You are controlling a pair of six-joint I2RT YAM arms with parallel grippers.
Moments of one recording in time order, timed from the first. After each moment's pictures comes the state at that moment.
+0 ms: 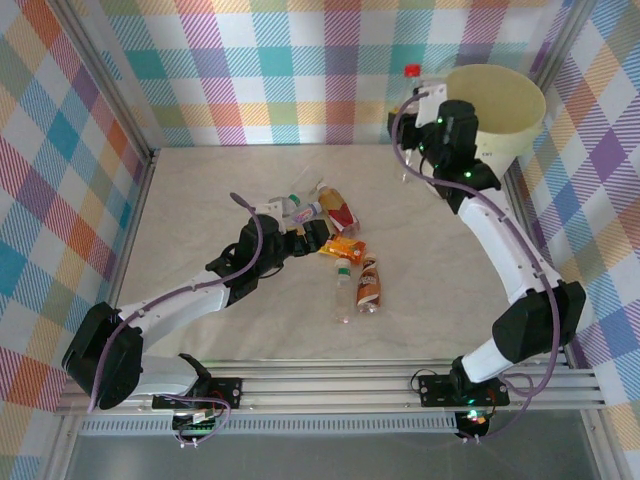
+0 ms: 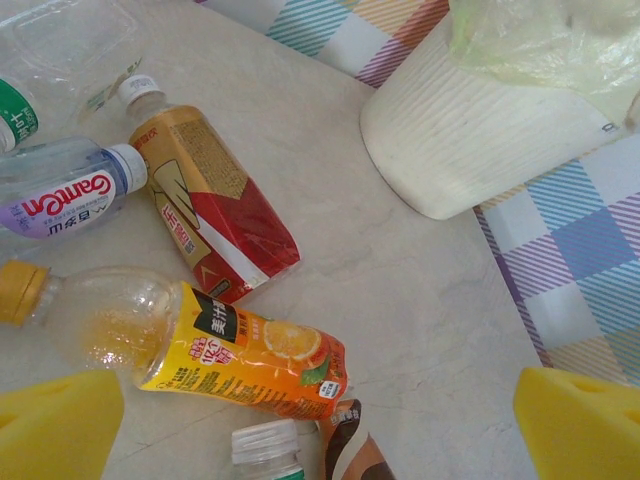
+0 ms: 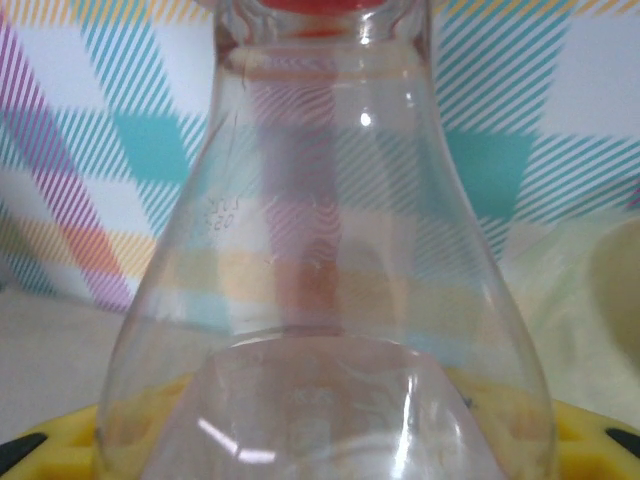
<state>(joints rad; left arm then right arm) -0.67 1.30 0.77 0.16 -0.02 -0.73 0.29 1.53 1.57 -0.17 0.01 0.03</state>
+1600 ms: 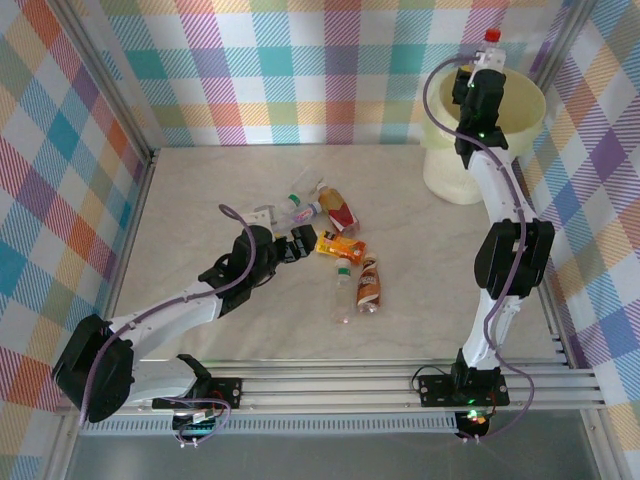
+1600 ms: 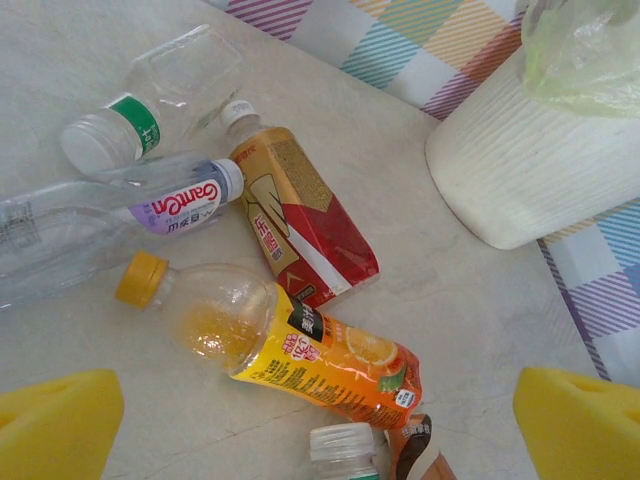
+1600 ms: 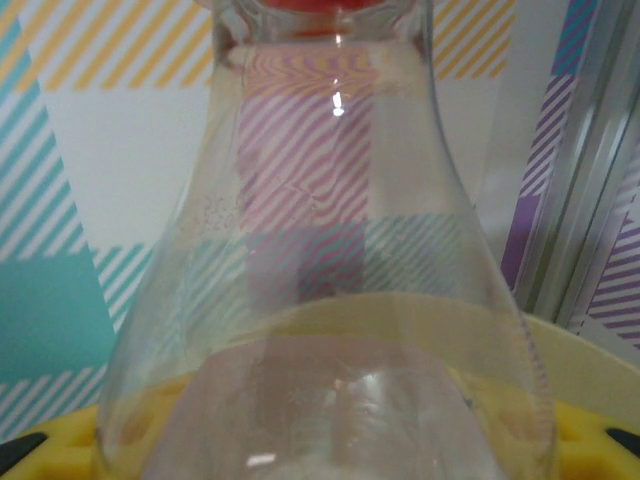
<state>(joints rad) -0.67 1.22 0.67 0.15 -0.17 -0.73 0.03 1.99 1.91 0.07 0.29 -0.03</state>
